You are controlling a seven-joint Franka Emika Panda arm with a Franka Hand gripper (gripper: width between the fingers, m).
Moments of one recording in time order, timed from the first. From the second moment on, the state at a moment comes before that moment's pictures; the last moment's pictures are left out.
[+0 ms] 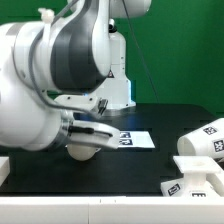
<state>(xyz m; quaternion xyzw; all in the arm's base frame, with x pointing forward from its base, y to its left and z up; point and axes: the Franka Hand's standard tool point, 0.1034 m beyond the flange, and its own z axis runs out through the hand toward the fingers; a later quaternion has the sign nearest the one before) 0.442 -0.084 0.019 -0.83 0.18 0.50 0.14</state>
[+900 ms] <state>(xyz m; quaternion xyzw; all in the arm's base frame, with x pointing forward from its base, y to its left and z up) 0.442 -0.080 0.021 -0.84 0.17 0.50 0.14</state>
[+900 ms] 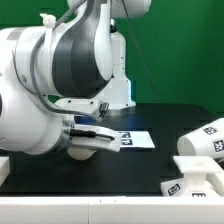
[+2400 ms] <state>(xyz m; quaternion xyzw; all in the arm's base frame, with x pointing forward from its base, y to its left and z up) 0.580 0.019 0.161 -1.00 0.05 0.04 0.06</state>
